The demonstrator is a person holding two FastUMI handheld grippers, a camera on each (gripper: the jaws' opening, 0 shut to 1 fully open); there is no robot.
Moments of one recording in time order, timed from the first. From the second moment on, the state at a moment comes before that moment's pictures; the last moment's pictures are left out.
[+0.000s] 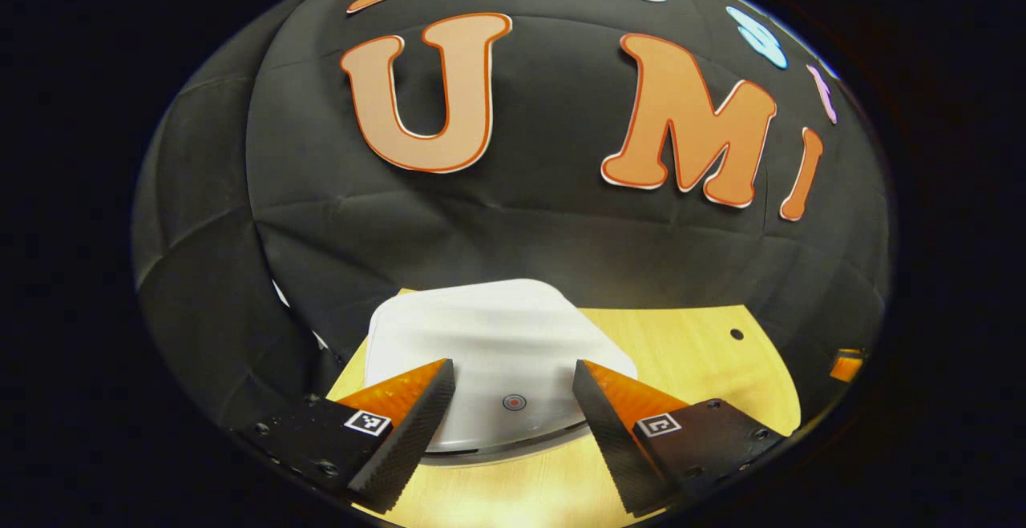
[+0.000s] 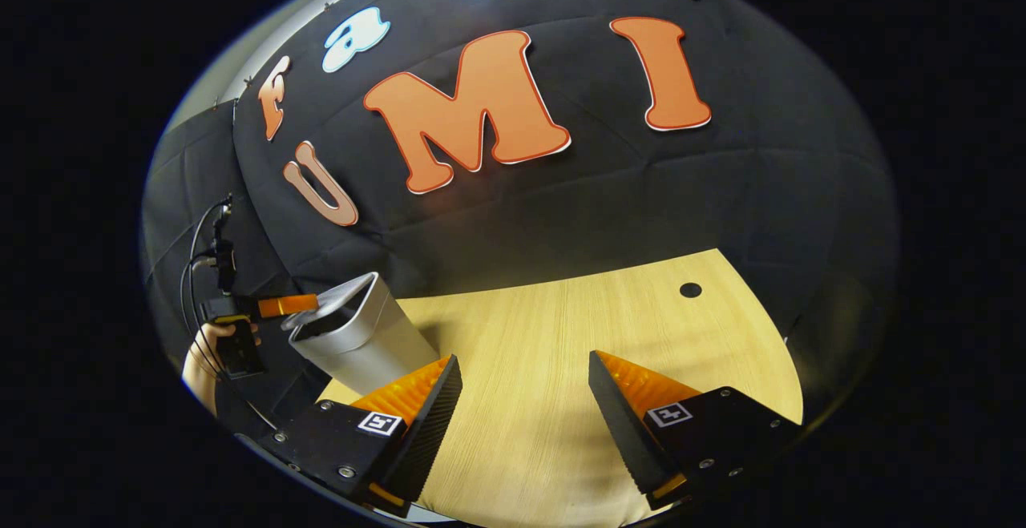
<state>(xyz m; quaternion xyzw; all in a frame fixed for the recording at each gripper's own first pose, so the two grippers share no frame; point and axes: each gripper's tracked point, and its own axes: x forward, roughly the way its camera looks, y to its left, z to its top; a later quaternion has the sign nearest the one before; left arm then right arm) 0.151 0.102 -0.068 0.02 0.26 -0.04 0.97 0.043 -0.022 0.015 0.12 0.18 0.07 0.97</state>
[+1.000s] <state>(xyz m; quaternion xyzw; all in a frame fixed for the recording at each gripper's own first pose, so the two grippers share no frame) 0.149 0.096 -0.085 0.06 0.21 -0.04 0.98 0.043 -0.022 0.005 0.14 0.19 0.09 0.97</state>
